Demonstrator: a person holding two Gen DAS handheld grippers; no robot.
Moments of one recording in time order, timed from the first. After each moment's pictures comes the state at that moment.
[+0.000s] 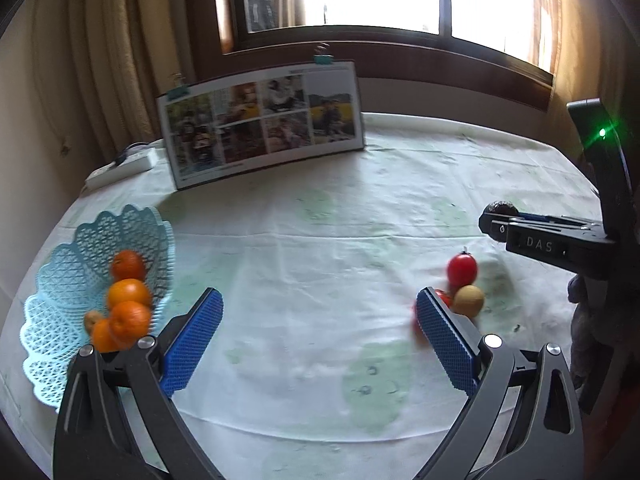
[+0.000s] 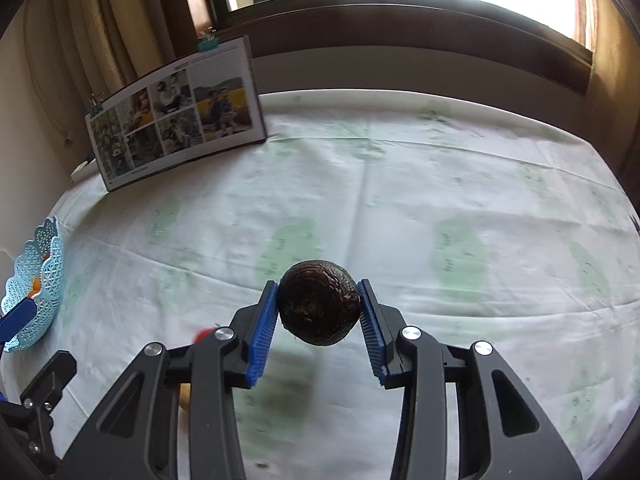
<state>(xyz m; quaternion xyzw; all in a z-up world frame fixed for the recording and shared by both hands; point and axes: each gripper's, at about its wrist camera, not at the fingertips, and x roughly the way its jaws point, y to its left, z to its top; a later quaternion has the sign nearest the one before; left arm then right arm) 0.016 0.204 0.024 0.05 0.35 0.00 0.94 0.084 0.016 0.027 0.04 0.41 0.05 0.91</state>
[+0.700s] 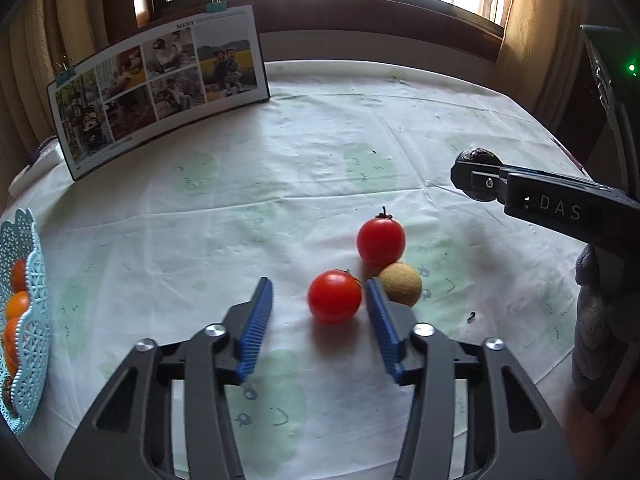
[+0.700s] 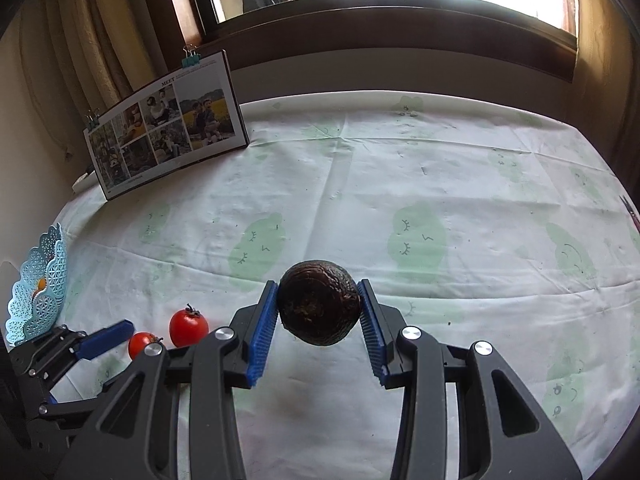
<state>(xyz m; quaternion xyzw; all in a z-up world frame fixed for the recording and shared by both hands) 0.048 0.149 -0.022 0.06 0.42 -0.11 0.90 0.067 -0.010 0.029 0.06 0.40 0.05 0.91</state>
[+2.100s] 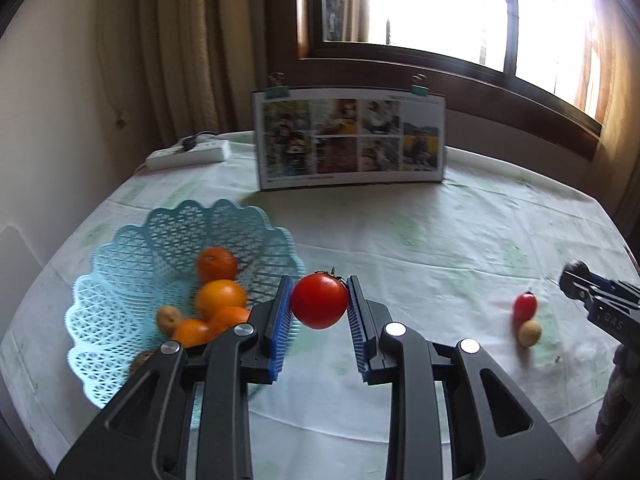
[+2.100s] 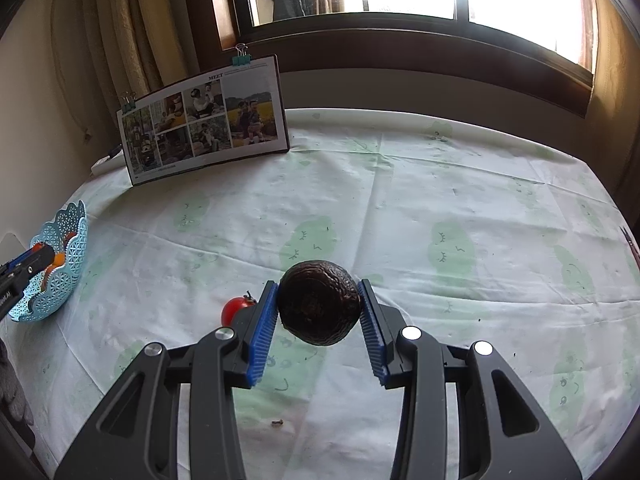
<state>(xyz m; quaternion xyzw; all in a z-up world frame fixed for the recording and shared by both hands) 0.004 0.288 0.048 -0.01 0.32 0.10 0.94 0.046 0.026 0.041 0.02 0.37 0.07 0.93</state>
